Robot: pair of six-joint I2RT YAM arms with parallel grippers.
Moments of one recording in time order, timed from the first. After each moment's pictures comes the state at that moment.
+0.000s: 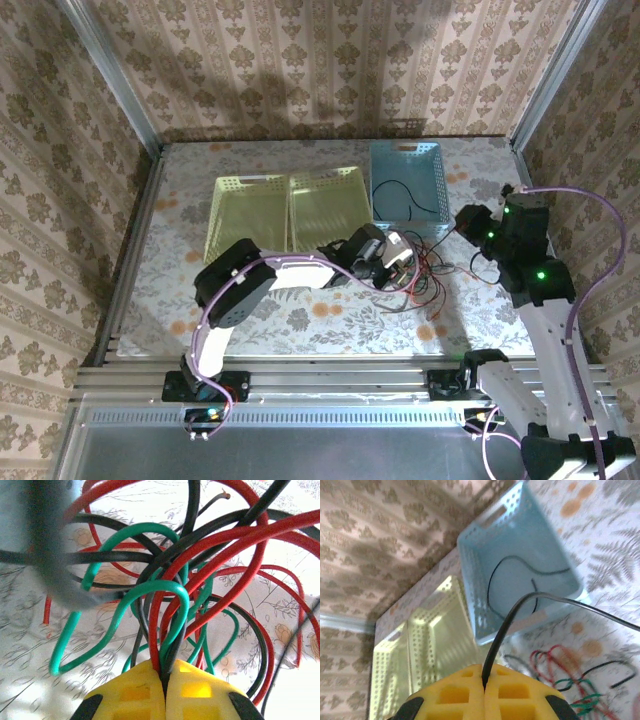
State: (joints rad) left arm -1.03 2.01 1.22 0.15 0.32 -0.04; right arm 0.00 0.82 1.02 -0.70 -0.12 0.73
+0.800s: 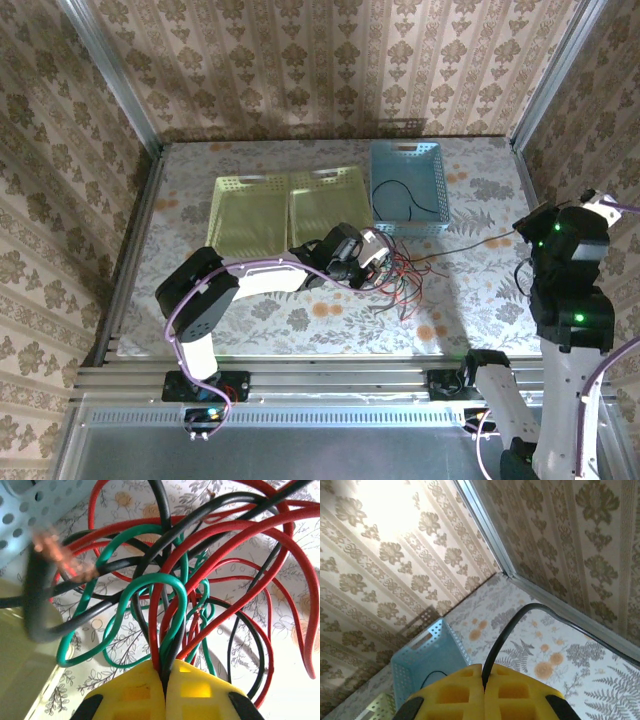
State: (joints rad) left arm -0.99 1.80 1.05 0.04 0.27 -0.06; right arm -0.16 0.71 1.25 -0.85 0.29 0.55
